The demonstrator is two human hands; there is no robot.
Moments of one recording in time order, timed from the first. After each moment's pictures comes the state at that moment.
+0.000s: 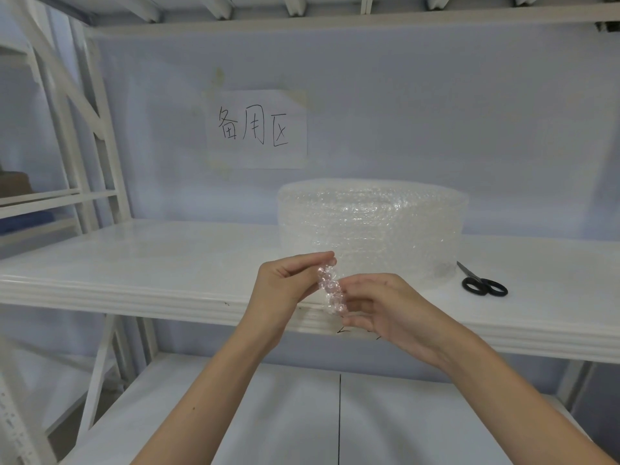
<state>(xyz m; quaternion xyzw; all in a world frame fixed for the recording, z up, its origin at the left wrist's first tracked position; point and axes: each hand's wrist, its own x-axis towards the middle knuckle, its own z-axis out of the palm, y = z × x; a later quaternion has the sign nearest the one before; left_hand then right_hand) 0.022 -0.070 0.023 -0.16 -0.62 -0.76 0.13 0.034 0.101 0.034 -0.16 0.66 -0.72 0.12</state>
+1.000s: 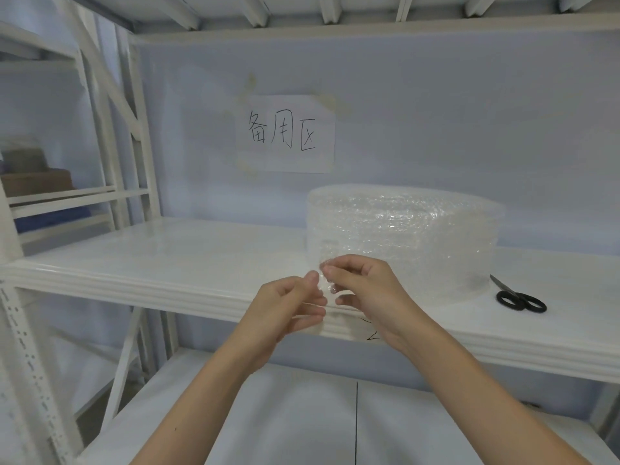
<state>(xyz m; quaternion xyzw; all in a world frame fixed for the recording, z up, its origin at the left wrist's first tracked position) 0.029 -0.122 0.006 -0.07 -0.66 -0.75 0.05 0.005 0.037 0.035 -0.18 0.69 -0.70 0.00</state>
